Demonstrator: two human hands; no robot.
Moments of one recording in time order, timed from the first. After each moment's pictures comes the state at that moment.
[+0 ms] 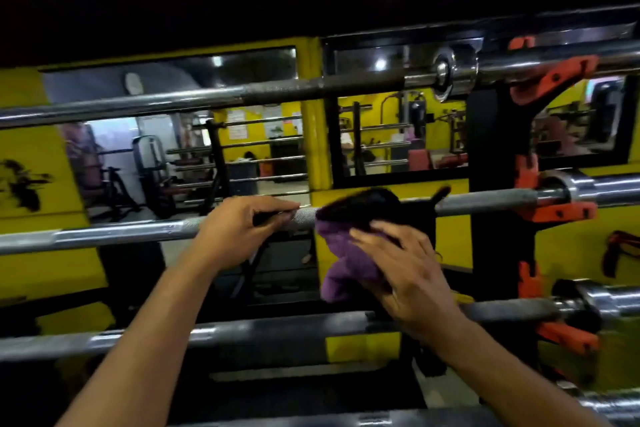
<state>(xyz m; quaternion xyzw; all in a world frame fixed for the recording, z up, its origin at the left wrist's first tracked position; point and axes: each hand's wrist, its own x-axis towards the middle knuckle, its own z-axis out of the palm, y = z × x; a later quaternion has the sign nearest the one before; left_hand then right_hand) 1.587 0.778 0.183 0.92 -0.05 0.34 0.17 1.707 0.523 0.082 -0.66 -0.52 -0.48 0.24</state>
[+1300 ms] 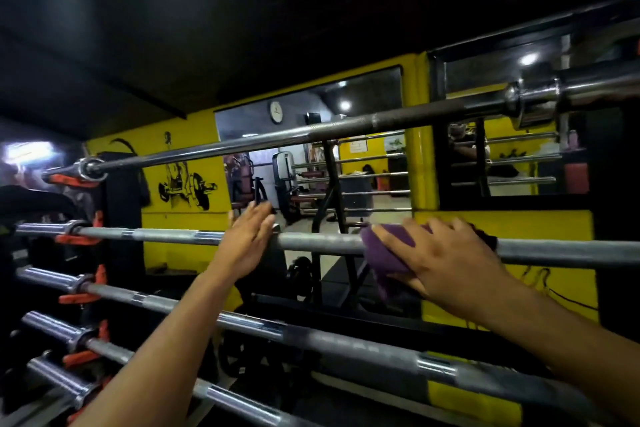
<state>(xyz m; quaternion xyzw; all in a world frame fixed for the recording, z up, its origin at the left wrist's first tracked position) 1.539 0.846 0.178 0.89 0.28 0.35 0.04 1.740 0.539 0.168 -0.72 -0.54 -0.44 0.00</state>
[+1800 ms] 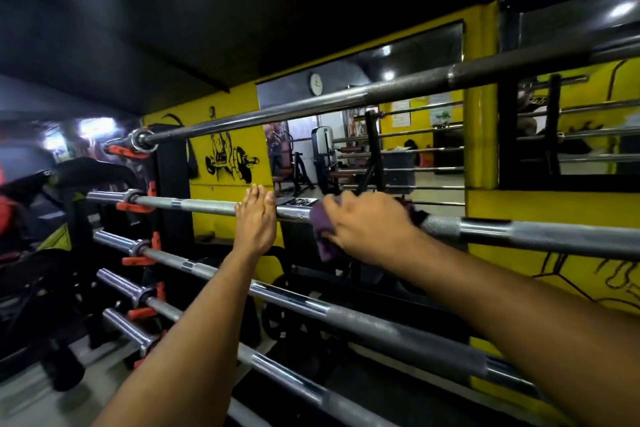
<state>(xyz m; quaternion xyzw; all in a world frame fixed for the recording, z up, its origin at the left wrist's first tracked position) 1.516 0.916 0.152 0.80 0.42 0.42 0.10 1.658 0.702 0.187 -0.68 -0.63 -0.39 0.00</state>
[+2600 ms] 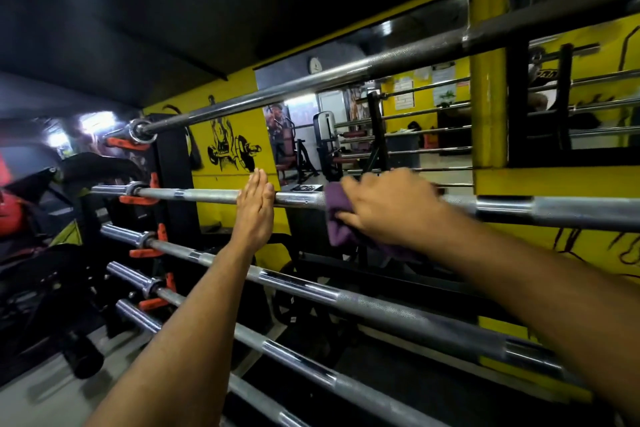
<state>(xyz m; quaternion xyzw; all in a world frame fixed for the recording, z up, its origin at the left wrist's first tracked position) 1.500 0.928 0.140 0.83 0.35 0.43 0.08 1.670 0.686 0.195 -0.69 -0.62 -0.38 -0.01</state>
